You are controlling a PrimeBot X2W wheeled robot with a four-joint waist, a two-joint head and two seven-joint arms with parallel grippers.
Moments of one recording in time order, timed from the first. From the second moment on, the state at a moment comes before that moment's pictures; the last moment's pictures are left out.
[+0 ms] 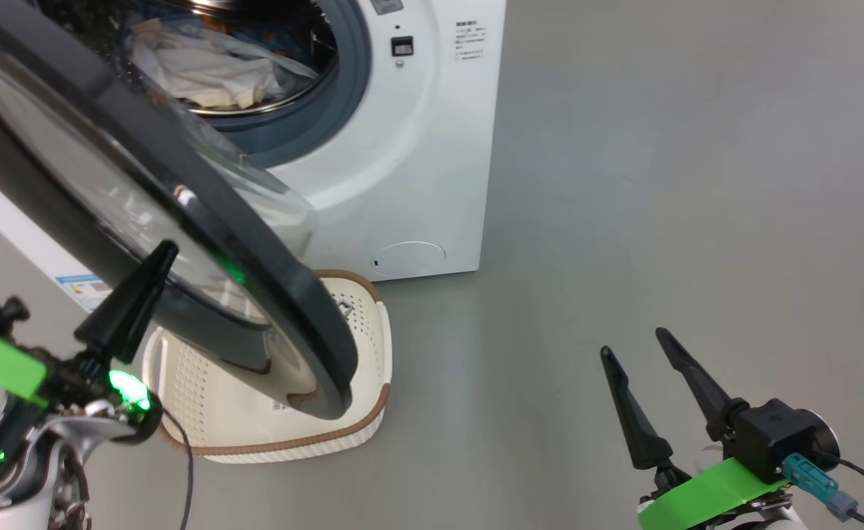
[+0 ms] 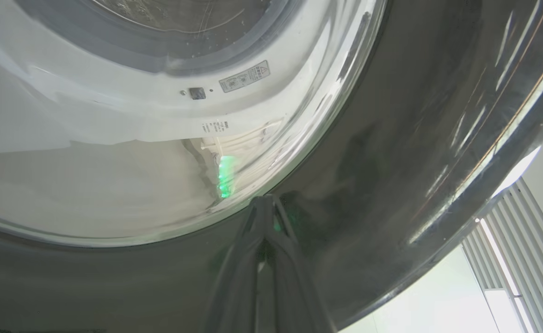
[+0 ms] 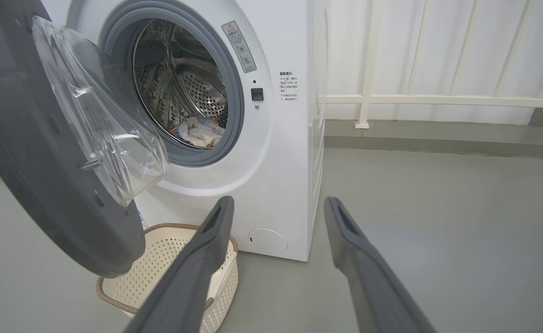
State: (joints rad) left arm -0.40 0.19 0.06 0.24 -1.84 -0.09 0.72; right arm -0.02 -0.05 0.10 -0.06 0.13 0.13 -0.13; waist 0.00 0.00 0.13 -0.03
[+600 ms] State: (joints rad) left arm -0.16 0.12 0.20 0.07 -1.81 -0.12 0.63; right arm 0.03 -0.05 0.05 -0.06 0.13 0.13 -0.13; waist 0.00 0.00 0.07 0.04
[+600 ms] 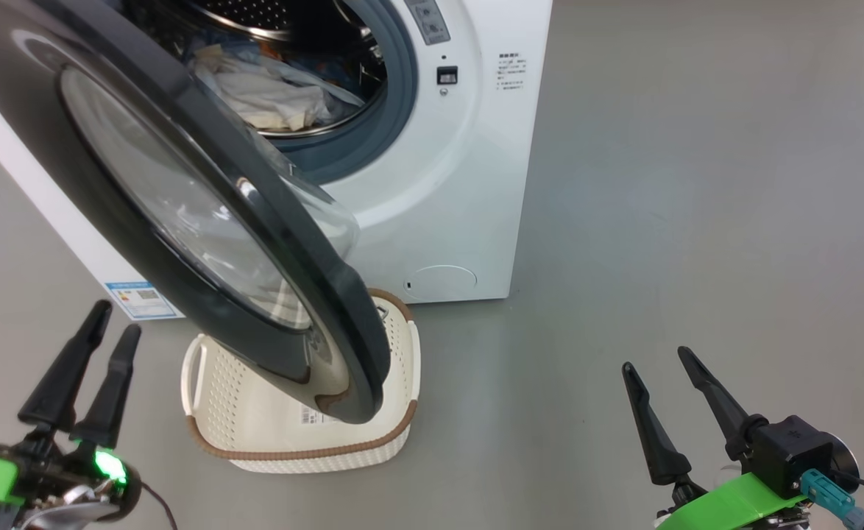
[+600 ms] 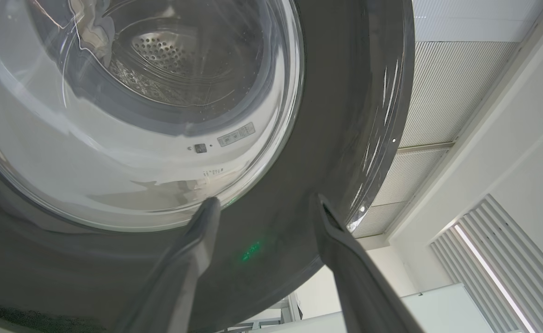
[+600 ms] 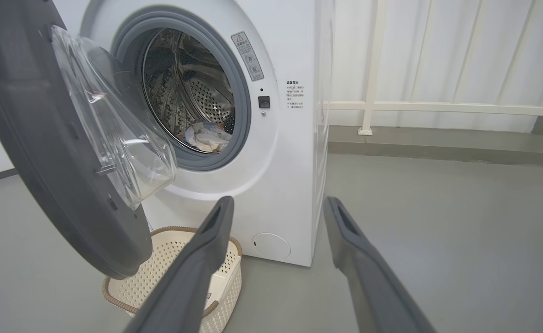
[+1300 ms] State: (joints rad) left arm 0.05 0.15 0.08 -0.21 -0.63 -0.07 -0.02; right arm 0.06 -0.05 0.04 -0.08 0.13 0.13 -0.12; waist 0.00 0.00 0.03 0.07
